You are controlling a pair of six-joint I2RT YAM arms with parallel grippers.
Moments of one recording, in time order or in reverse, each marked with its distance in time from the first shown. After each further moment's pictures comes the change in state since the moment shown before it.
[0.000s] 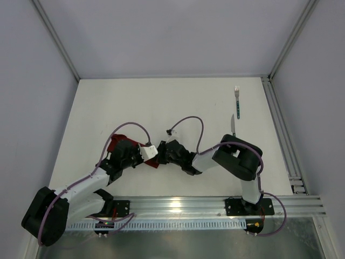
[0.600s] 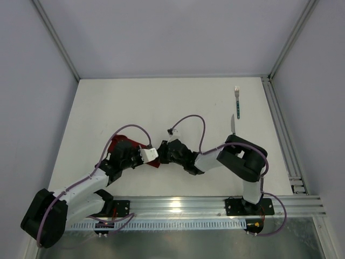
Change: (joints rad) left arm 0.000 -0.035 -0.002 -0.038 0.035 0.068; right arm -0.009 -0.065 -0.028 -0.039 0.000 -0.070
